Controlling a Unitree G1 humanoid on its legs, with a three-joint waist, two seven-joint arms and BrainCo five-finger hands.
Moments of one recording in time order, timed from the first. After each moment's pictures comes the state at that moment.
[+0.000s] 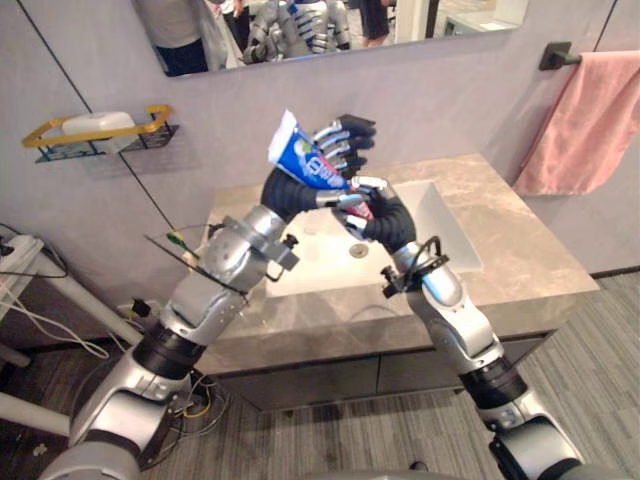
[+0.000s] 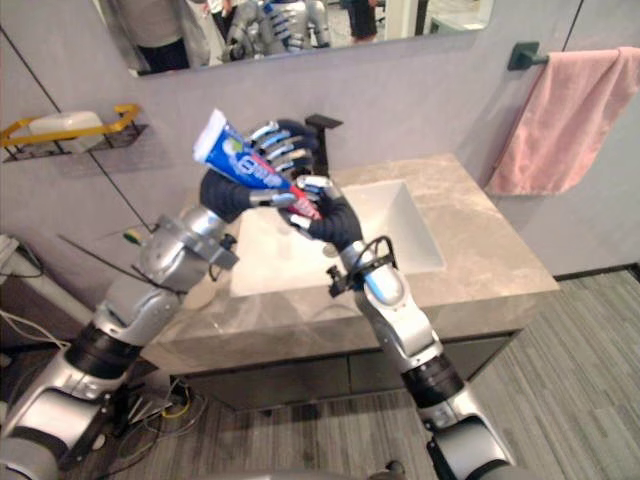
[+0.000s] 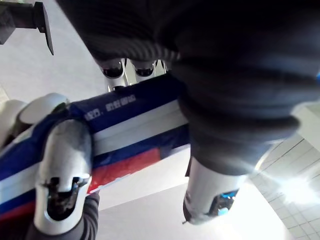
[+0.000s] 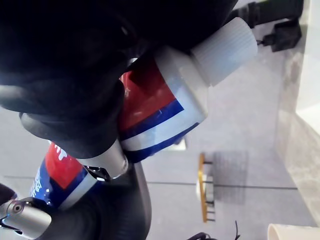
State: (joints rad) left arm -0.58 0.55 -0.40 -0.14 -0.75 -0.08 -0.08; right arm -0.43 -0.23 0.34 -0.05 0.44 -0.07 0.09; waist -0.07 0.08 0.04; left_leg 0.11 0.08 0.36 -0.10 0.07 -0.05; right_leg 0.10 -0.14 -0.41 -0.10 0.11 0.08
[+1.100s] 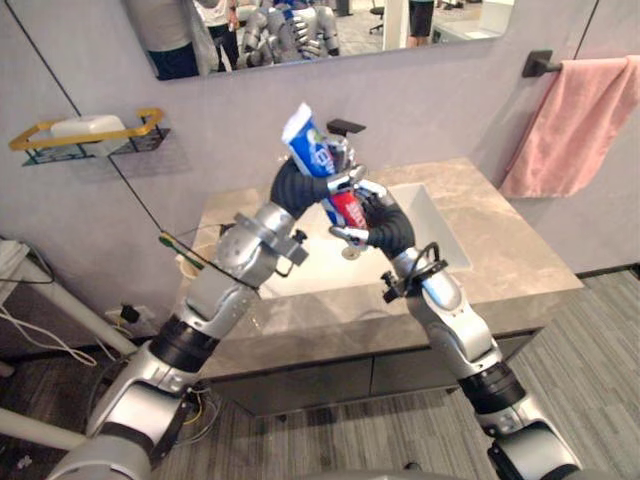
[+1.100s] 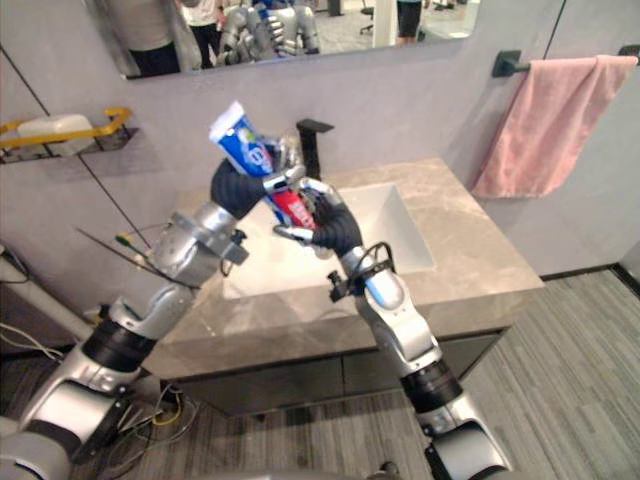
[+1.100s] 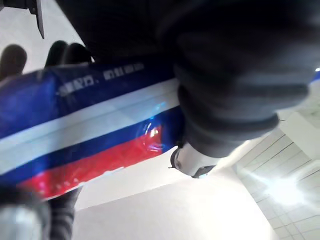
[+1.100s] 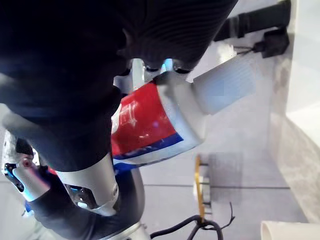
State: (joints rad) left arm -0.61 0.49 -0.38 -0.09 -0.74 -0.10 -0.09; right arm -0.40 -0.22 0.33 -0.04 0.46 -0.06 0.12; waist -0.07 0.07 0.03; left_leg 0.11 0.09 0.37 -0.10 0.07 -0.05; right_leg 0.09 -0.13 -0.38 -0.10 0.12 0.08
